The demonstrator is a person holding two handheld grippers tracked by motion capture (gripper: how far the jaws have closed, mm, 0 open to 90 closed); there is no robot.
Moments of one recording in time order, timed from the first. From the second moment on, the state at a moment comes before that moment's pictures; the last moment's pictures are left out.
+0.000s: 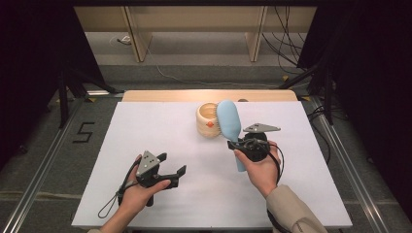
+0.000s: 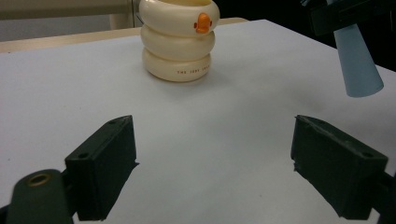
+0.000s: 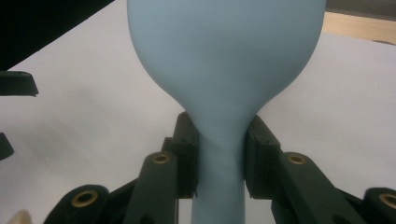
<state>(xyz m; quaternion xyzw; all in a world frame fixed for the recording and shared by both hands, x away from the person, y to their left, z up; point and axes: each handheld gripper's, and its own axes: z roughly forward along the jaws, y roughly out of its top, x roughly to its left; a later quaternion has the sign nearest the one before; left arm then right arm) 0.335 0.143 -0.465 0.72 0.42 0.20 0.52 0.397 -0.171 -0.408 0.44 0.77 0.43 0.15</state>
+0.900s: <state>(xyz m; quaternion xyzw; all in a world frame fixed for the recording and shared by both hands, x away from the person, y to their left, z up) 0.345 0.102 -0.461 0.74 0.39 0.17 0.52 0.396 -0.146 -0.406 0.42 0.78 0.44 0.15</state>
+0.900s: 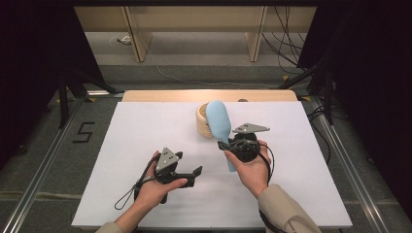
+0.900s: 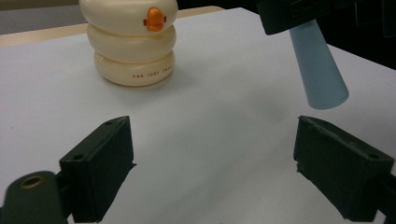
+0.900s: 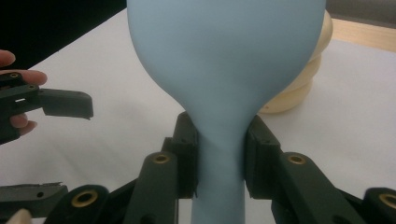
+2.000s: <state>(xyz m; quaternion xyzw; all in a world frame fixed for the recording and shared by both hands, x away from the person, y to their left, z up) 0.349 0.068 -0.461 0.75 0.37 0.13 0.53 0.393 -0.125 -0.409 0.40 0.79 0.44 0.14</state>
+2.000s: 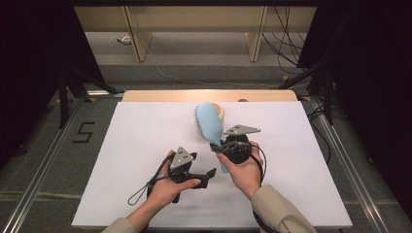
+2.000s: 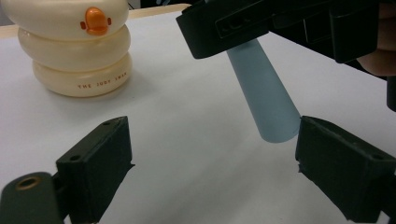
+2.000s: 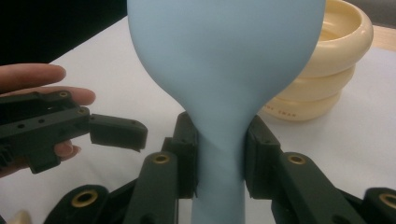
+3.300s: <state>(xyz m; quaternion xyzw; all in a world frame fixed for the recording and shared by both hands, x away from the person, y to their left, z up) 0.350 0.052 -0.462 0.75 0.37 0.12 0.53 0.392 -0.116 -0.409 0.40 0.79 0.45 0.14</state>
